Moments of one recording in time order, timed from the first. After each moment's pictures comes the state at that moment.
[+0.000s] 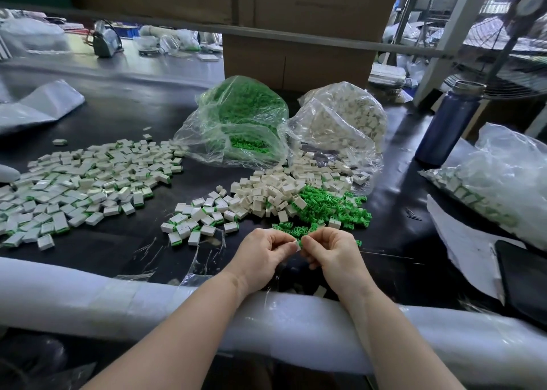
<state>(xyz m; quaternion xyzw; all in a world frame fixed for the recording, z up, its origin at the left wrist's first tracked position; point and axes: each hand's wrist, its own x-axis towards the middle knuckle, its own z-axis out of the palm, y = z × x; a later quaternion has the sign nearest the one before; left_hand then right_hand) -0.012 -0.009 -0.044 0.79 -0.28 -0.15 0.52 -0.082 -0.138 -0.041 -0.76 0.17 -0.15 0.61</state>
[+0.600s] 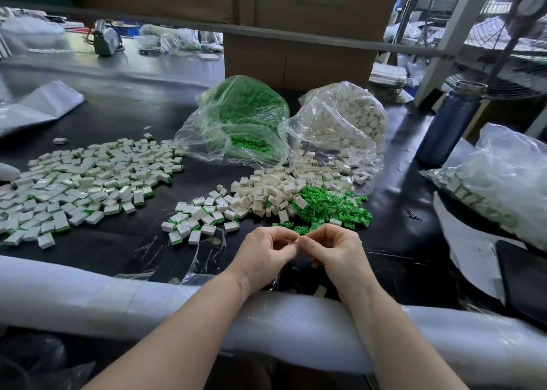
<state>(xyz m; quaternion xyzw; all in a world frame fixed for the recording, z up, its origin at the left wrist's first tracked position) -0.019 -0.011 -0.037 0.77 -0.27 -0.16 0.55 -0.085 -0.137 -0.037 -0.73 0.14 -0.18 0.65</state>
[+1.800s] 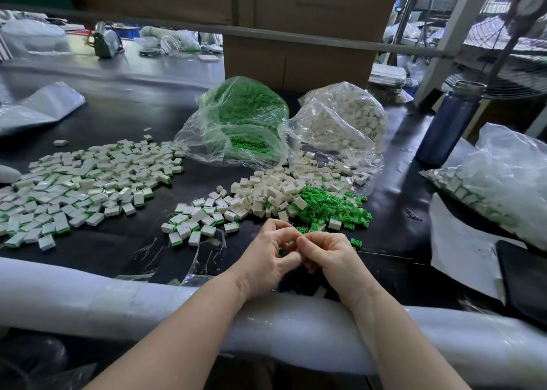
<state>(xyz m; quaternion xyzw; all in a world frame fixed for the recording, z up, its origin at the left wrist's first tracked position) -0.020 -0.012 -0.036 0.73 -0.34 -0.20 0.55 -0.085 -0.137 -0.039 -0.74 0.08 -0.08 0.66</state>
